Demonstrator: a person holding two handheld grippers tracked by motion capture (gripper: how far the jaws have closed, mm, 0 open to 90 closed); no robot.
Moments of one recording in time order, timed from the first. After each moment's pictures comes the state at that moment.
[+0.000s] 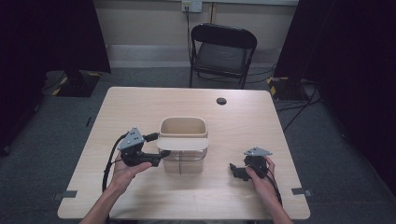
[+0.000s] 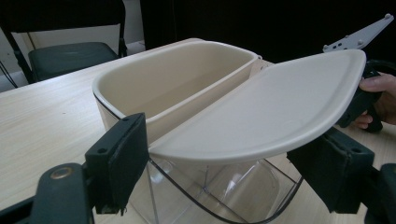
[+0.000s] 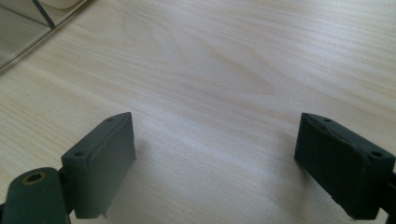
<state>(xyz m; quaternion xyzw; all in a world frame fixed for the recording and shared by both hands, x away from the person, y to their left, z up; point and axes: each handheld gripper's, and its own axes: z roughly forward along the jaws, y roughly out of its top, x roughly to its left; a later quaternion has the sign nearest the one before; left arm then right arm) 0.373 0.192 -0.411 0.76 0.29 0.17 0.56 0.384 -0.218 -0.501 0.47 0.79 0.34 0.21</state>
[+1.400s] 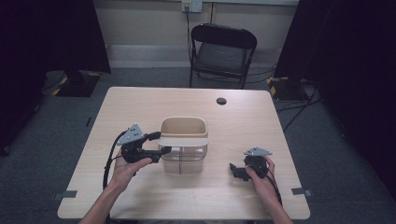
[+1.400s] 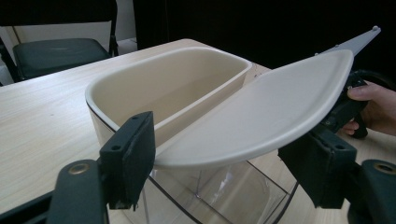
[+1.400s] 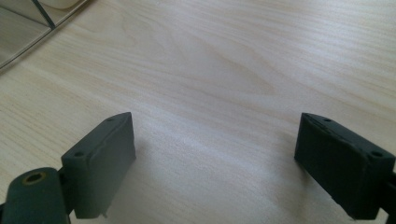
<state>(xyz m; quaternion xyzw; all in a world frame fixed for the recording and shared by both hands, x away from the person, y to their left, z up) 0.379 0.191 -0.404 0.75 0.30 0.15 0.57 0.384 -0.218 -0.501 0.47 0.79 0.34 0.21</state>
